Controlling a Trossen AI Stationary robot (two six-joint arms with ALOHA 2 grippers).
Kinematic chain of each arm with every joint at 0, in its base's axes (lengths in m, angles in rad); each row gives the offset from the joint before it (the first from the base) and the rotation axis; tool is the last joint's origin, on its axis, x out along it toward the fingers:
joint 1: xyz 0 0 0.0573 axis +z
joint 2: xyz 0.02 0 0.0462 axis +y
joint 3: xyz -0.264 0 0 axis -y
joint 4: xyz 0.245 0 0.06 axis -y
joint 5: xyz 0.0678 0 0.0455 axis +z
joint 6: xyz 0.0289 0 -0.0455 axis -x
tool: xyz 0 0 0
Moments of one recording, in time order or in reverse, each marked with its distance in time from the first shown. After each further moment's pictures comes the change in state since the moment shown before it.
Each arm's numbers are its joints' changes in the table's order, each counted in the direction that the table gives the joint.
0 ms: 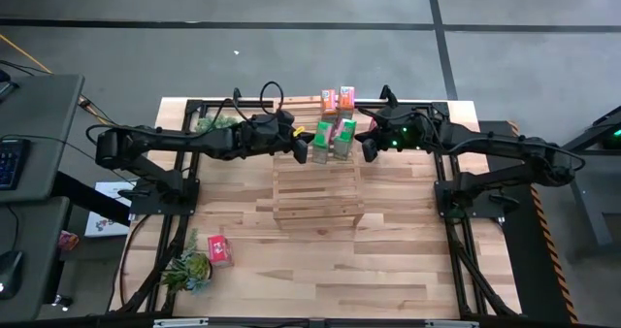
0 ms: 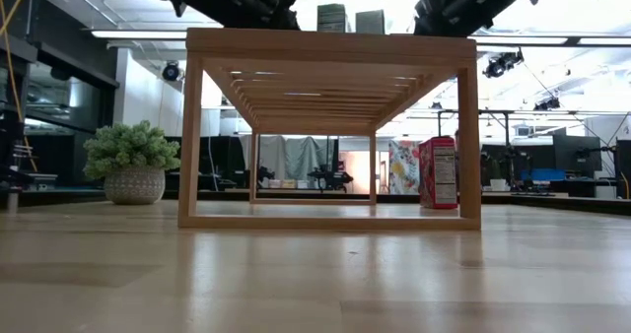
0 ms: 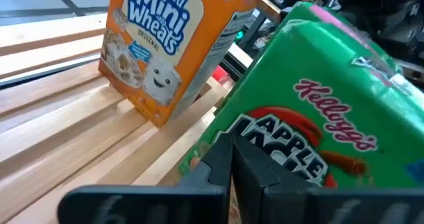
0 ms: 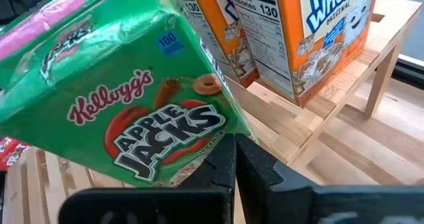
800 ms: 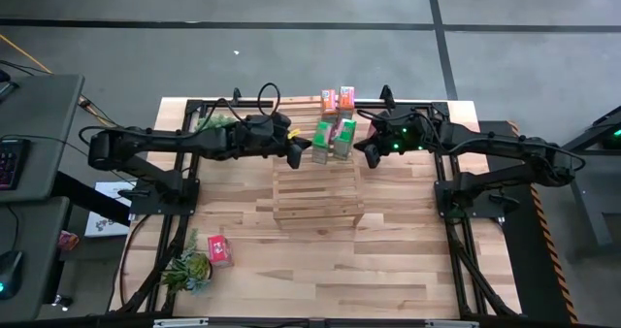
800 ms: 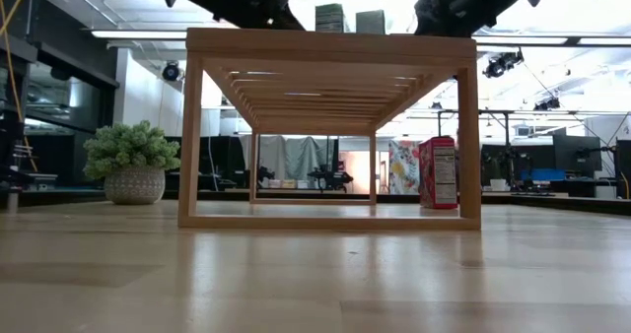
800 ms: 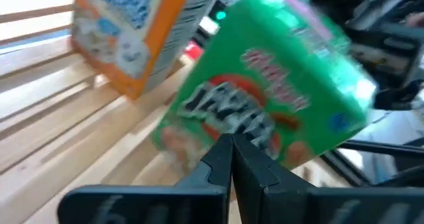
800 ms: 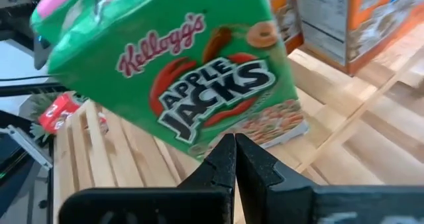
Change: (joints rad) left arm -0.018 -0.062 -0.001 -0.084 -0.093 0.020; right arm 0.000 -0.004 0.000 -0.031 0.155 -0.015
